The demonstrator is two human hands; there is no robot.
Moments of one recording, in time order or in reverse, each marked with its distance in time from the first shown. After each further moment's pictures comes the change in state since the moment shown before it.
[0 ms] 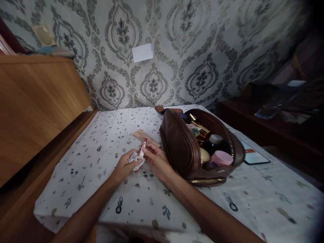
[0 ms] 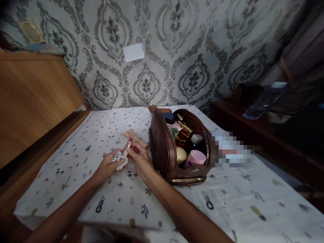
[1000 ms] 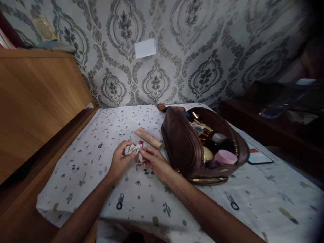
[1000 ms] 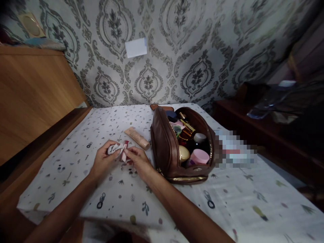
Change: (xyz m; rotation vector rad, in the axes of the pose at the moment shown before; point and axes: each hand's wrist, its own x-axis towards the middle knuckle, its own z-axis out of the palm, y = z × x) left_hand 0.001 0.010 -0.013 0.298 0.351 0.282; right_hand -0.007 0.003 0.001 -0.108 -0.051 0.186
